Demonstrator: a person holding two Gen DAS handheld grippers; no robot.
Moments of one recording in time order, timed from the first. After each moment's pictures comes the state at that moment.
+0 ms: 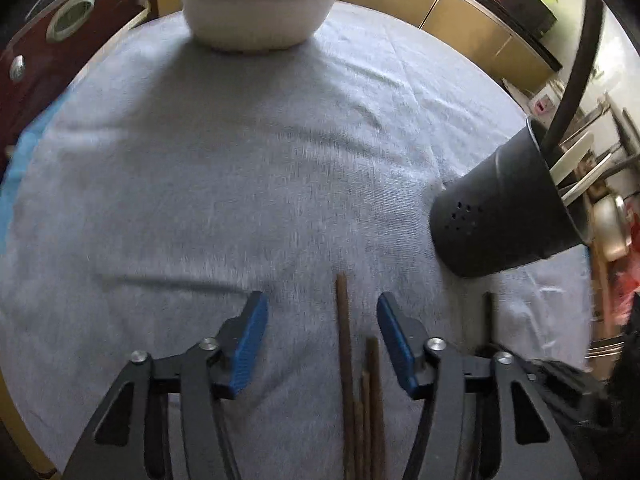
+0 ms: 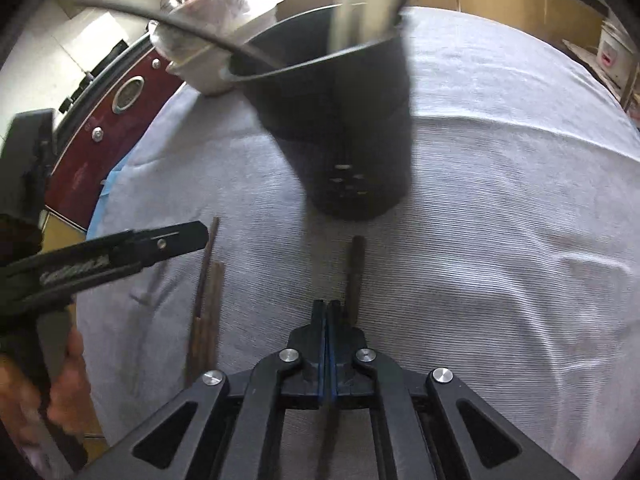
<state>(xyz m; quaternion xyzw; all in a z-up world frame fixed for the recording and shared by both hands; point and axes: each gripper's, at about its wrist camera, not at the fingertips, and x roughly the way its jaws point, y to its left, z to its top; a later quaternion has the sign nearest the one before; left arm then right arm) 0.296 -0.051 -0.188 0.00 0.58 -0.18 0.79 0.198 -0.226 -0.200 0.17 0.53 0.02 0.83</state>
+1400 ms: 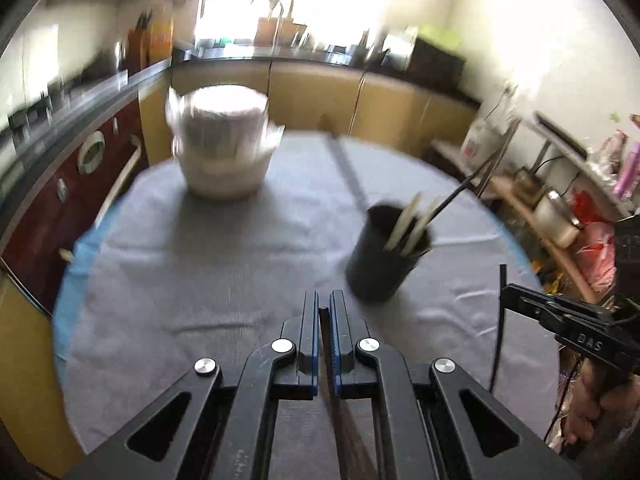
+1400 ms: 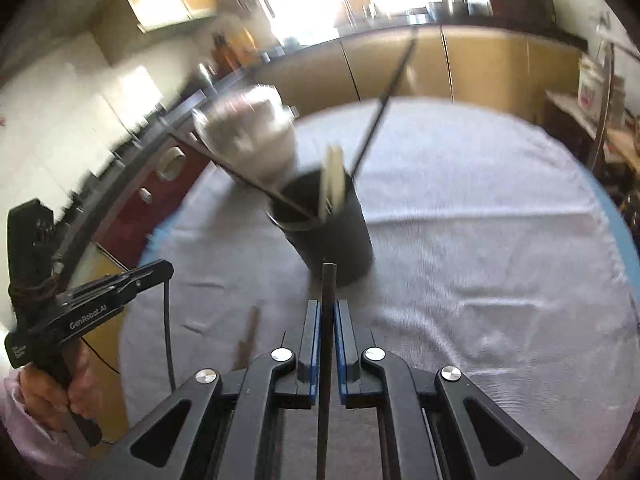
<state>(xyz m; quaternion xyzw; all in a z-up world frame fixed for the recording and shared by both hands) 0.187 -0.012 -0.056 0.02 0.38 -0.27 0.89 0.114 -0.250 -0.078 0.17 0.37 0.04 0.91</state>
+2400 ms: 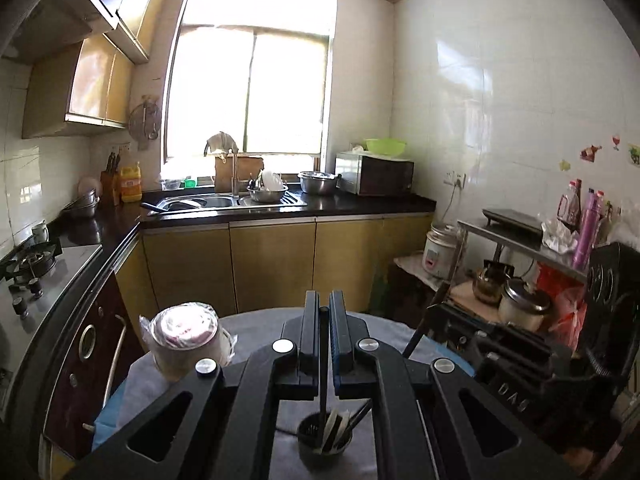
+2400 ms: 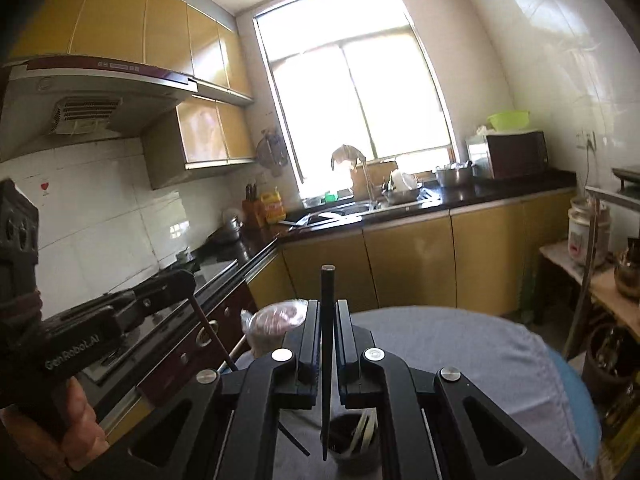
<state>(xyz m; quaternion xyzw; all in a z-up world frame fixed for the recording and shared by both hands) 0.207 -0.082 0.128 0.02 0.17 -0.32 0.93 0.151 -0.239 0.101 0.12 0.13 -0.01 0.98</state>
